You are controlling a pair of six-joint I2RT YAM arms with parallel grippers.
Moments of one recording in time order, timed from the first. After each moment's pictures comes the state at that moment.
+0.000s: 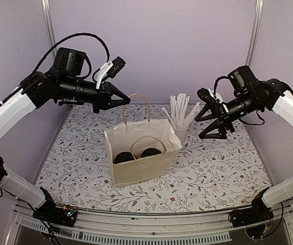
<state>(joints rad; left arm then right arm) -0.74 1.39 1.63 -0.73 0.46 0.16 0.53 1.33 1.48 -1.07 -0.76 -0.71</state>
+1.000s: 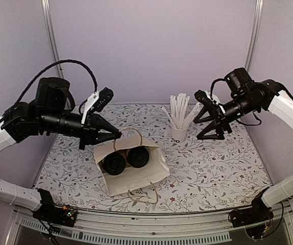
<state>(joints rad) -0.94 1.08 1.25 -0.64 0.38 0.04 0.52 1.36 1.46 -1.06 -0.76 -0.70</state>
